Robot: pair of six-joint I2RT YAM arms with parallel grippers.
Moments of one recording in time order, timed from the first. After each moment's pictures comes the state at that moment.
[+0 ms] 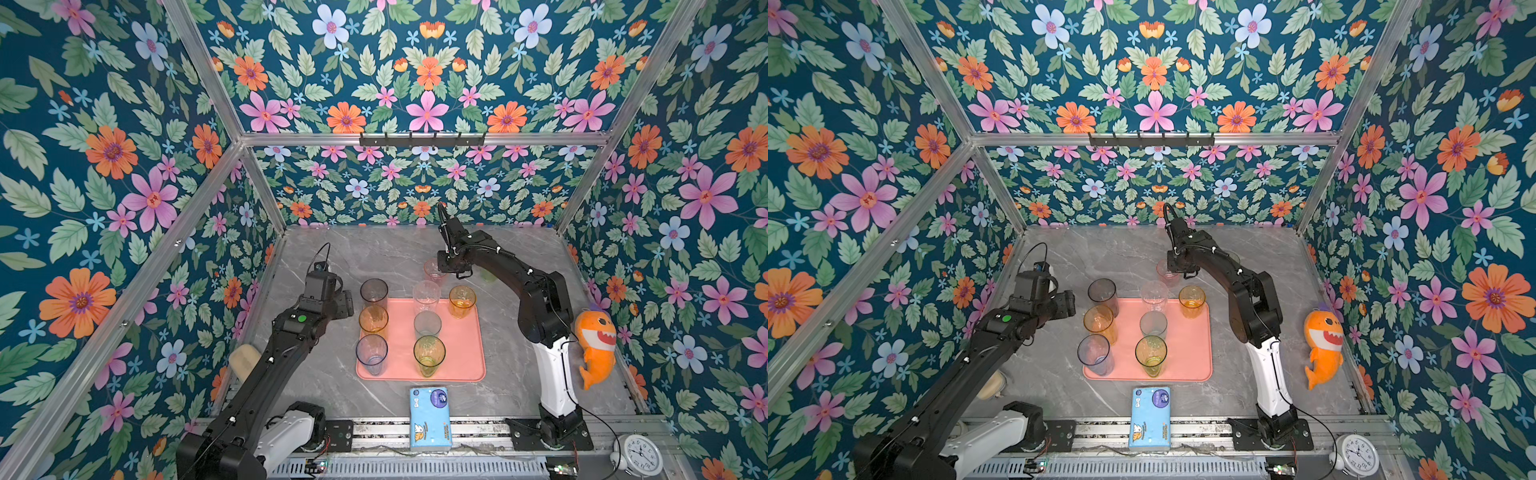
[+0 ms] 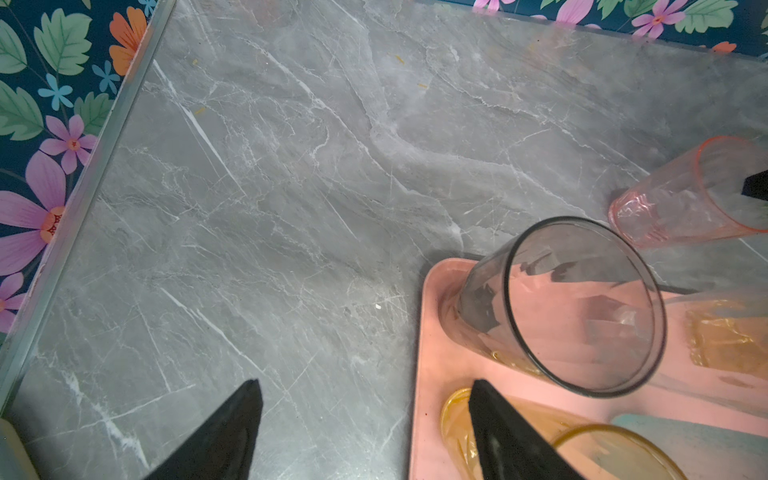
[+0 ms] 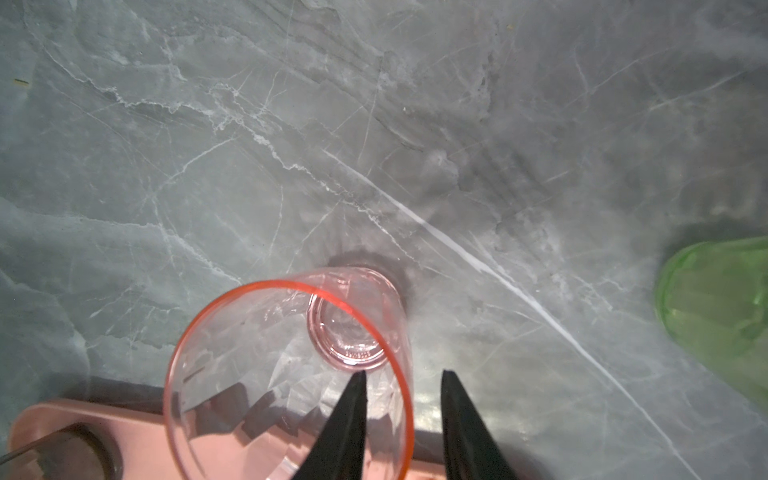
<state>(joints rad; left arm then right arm) -0.30 1.03 0.86 -0.62 -0.19 -0.31 0.47 2.19 1.93 -0.85 0.08 0.42</state>
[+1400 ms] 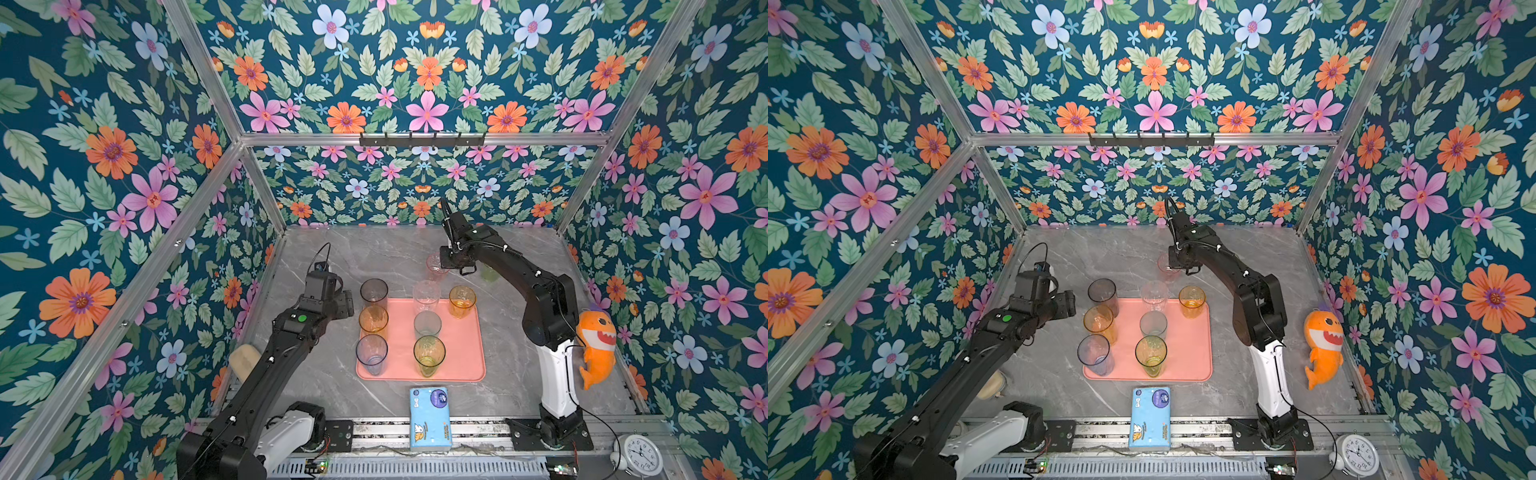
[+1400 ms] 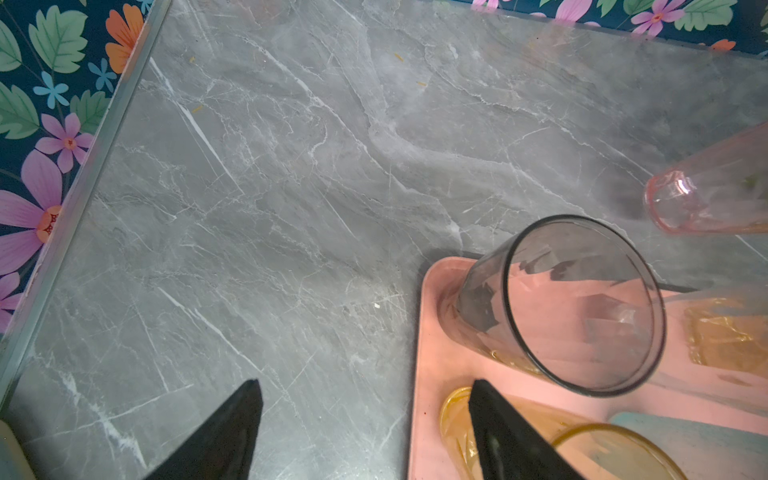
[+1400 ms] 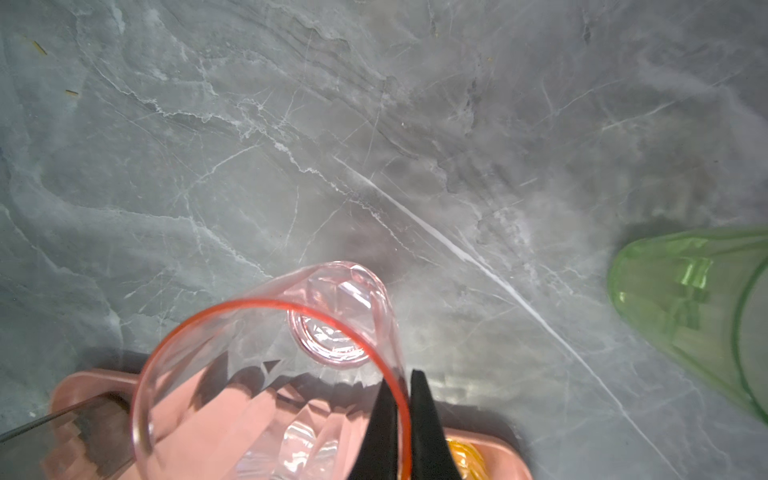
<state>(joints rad) -0.30 1.04 0.86 -0.62 -0.18 -0.31 0.46 2.13 1.96 -0.92 0.09 0.39</state>
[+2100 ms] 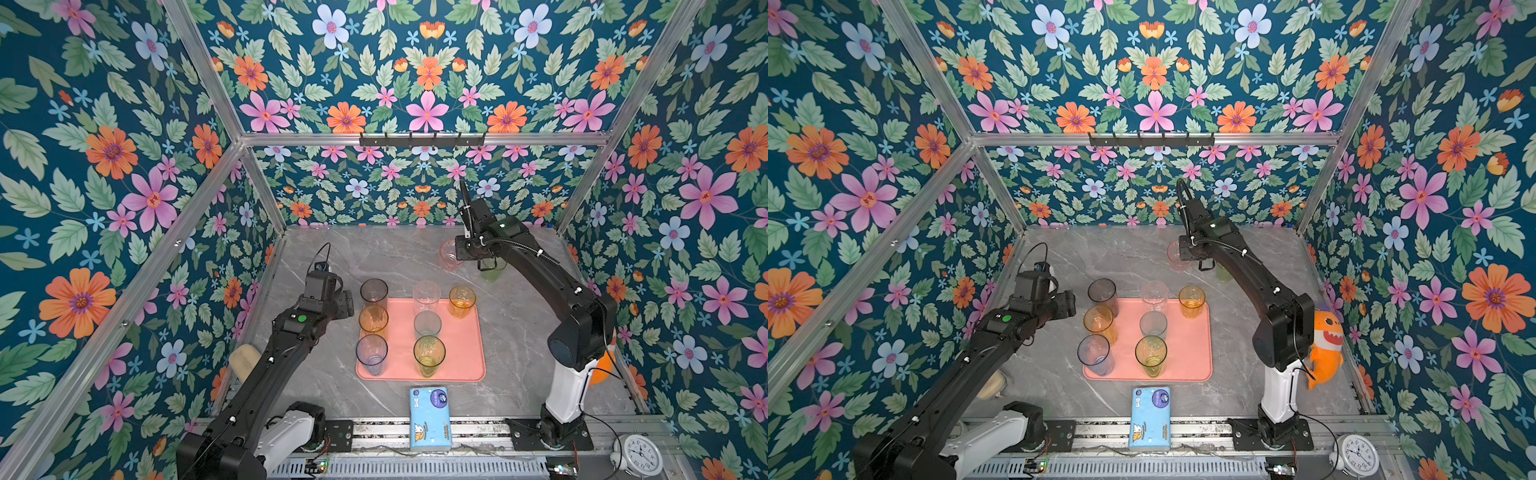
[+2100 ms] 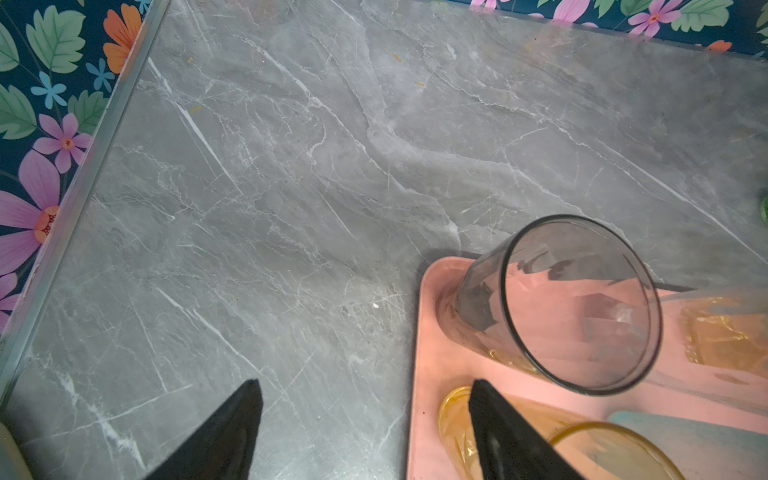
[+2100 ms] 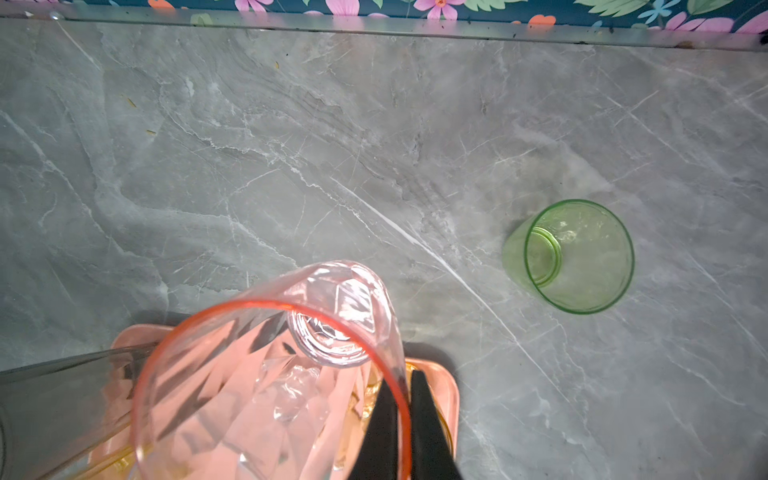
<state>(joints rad) -0.30 1.03 0.86 -0.62 -0.18 -0.31 0.46 1.87 1.91 -1.02 0.17 0.35</state>
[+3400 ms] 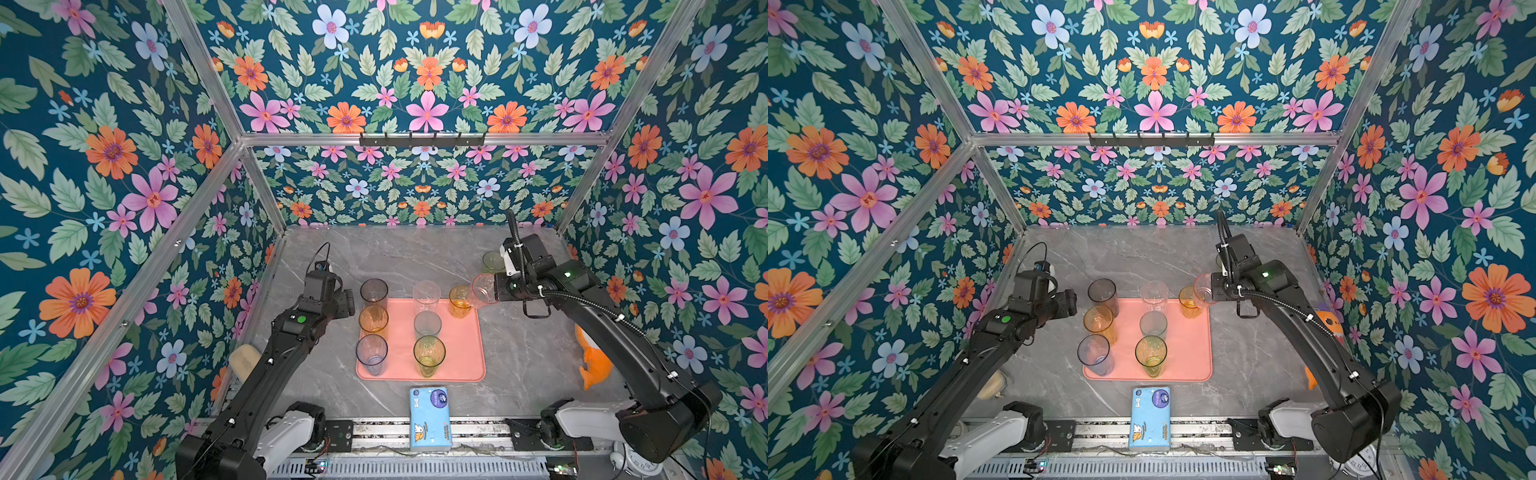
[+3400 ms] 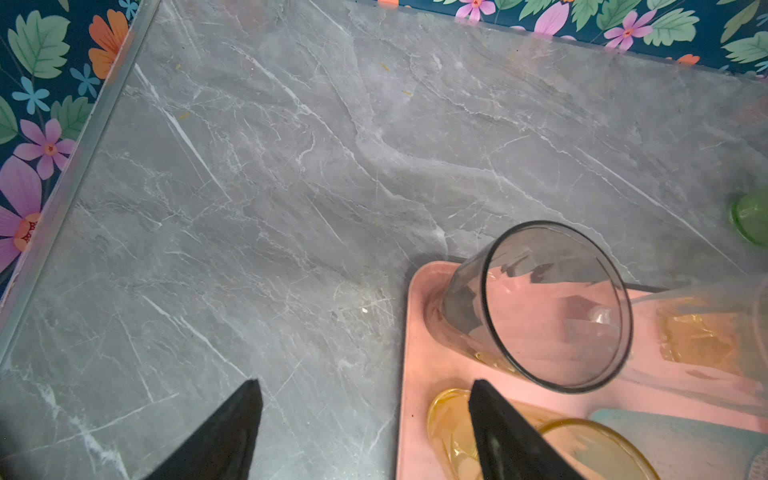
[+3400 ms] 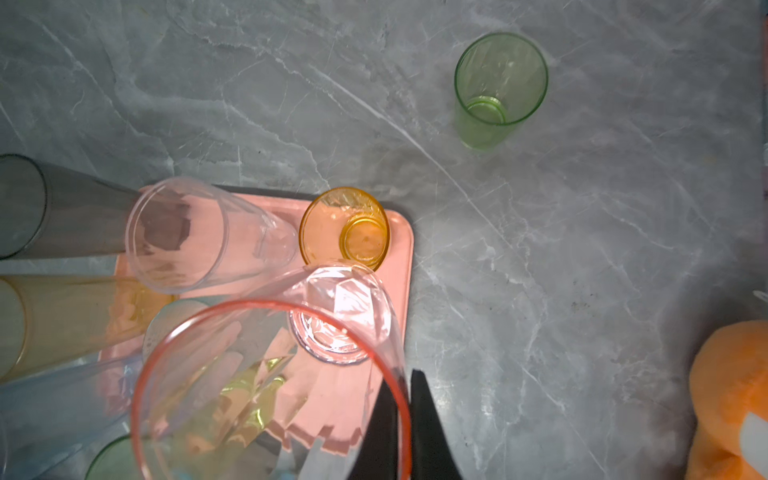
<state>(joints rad) -0.30 1.03 0.86 -0.60 -0.15 -0.31 0.44 1.28 1.37 -1.08 0.07 0.35</state>
